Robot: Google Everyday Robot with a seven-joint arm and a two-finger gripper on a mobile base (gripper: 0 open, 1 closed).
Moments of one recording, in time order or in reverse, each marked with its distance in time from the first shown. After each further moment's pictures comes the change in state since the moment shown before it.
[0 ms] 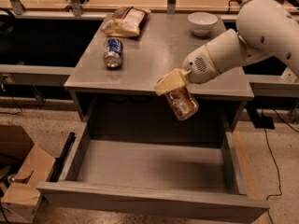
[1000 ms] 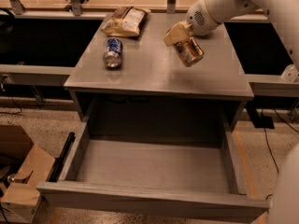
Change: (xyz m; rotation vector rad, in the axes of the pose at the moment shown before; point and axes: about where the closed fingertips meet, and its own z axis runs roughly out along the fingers) arm -0.127 -0.093 -0.057 0.340 -0.091 -0.224
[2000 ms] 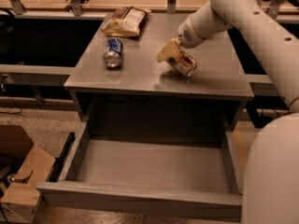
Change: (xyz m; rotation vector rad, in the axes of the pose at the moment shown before) arm 0.024 -0.034 0.070 0.027 0.063 -0.034
